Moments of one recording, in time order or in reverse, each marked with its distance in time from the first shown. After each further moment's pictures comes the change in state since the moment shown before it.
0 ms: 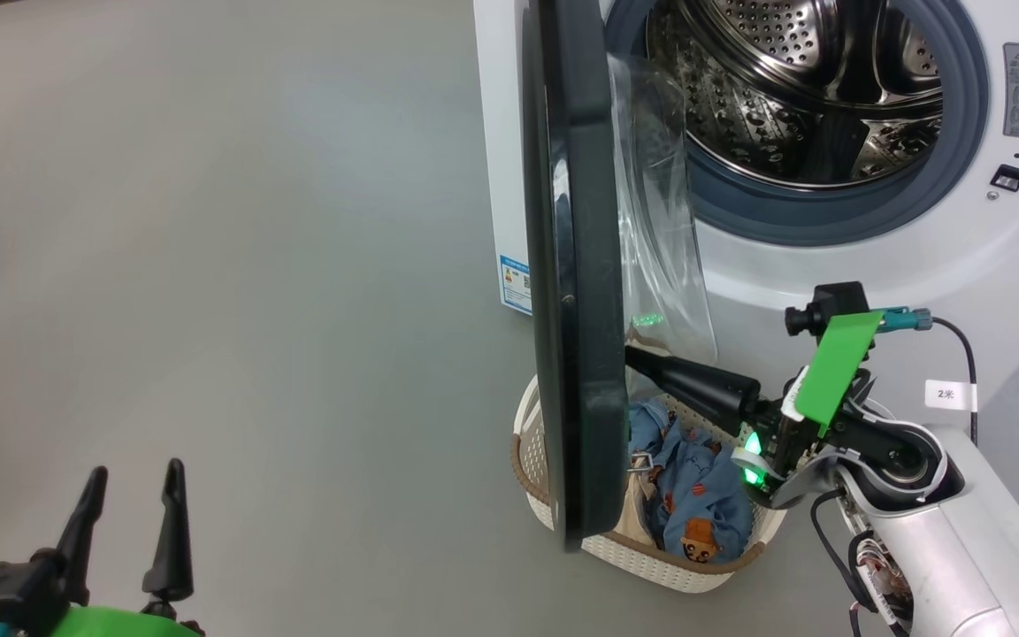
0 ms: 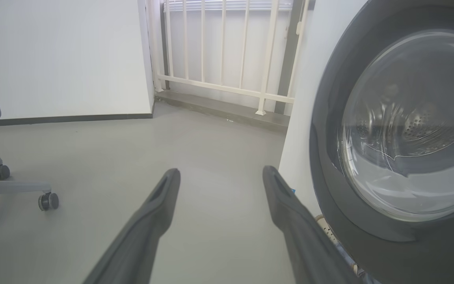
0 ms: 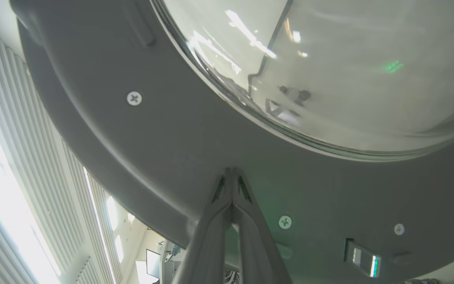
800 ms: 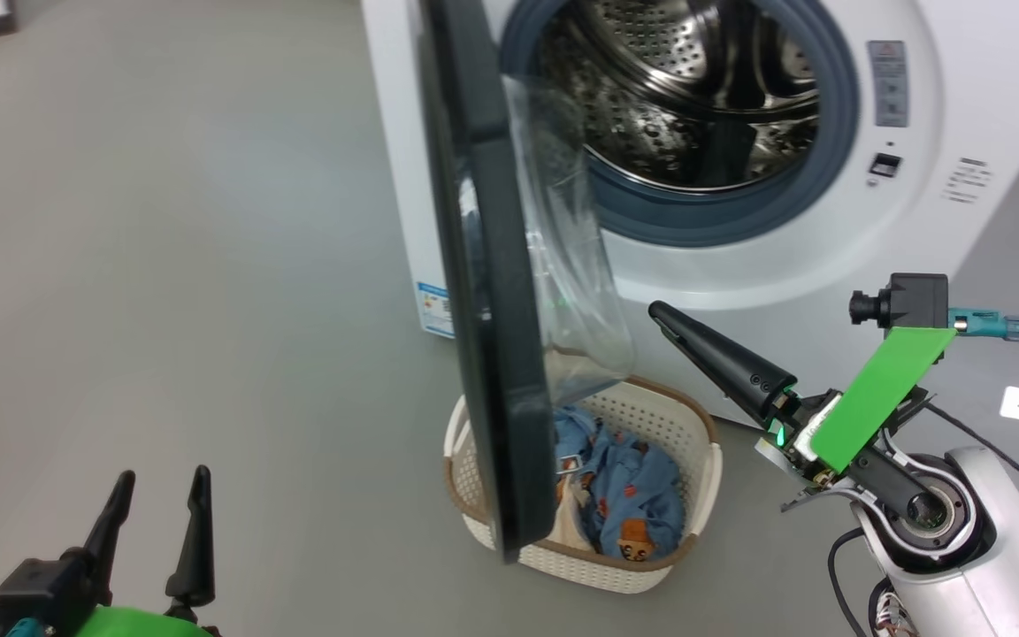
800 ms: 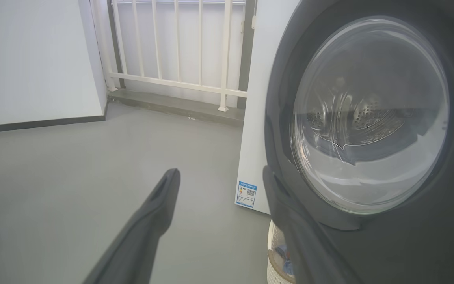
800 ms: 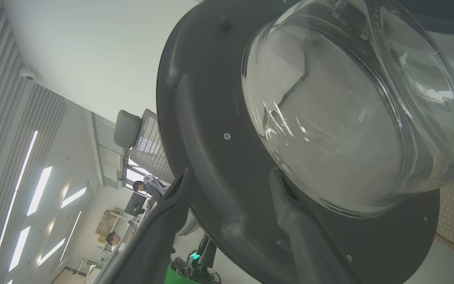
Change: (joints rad) left arm -0.002 0.004 -0.054 0.012 0.002 -0.001 0.010; right arm 0.151 -0.025 -0.022 -0.370 -0.218 0.000 -0.241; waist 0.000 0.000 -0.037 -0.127
